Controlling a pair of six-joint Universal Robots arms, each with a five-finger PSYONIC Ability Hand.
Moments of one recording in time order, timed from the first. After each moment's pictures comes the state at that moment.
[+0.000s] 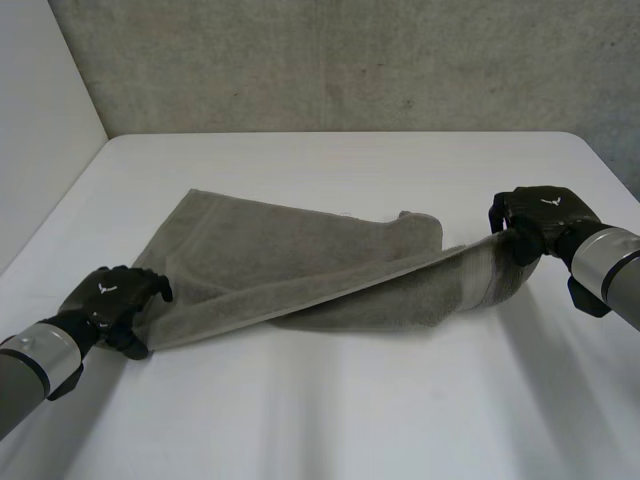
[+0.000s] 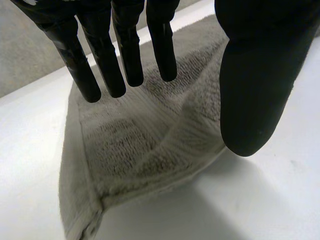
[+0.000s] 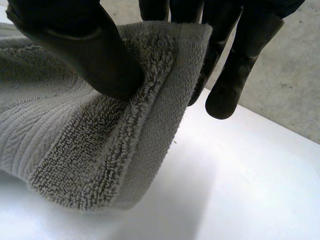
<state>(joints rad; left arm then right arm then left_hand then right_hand) 4.82 -1.85 -2.06 3.45 -1.03 3.58 1.68 -1.25 1.57 0.01 1.23 2.90 0.55 0.55 0.55 0.55 0.38 1.33 1.34 1.34 1.34 1.17</state>
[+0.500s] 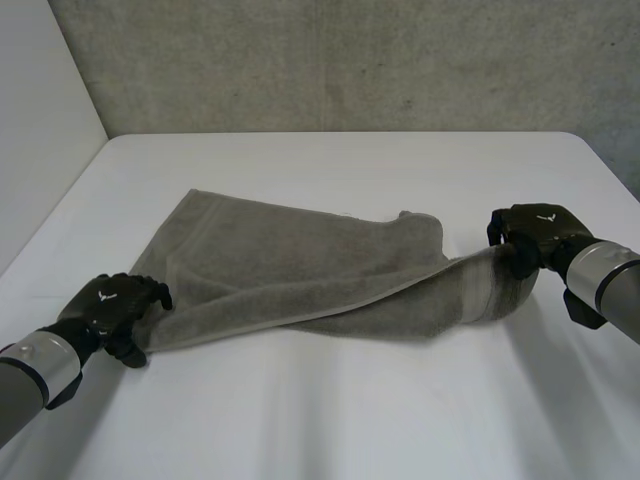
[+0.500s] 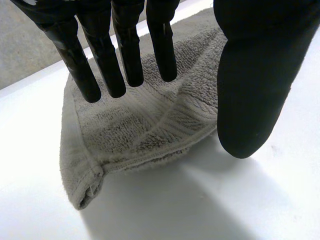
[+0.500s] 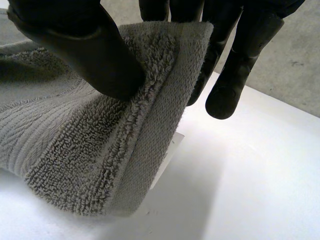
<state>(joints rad) 4.83 -1.83 -2.10 3.45 -1.04 3.60 1.67 -1.18 1.58 0.00 1.23 2.90 0.55 0.55 0.55 0.55 0.38 1.33 1.34 1.34 1.34 1.17</state>
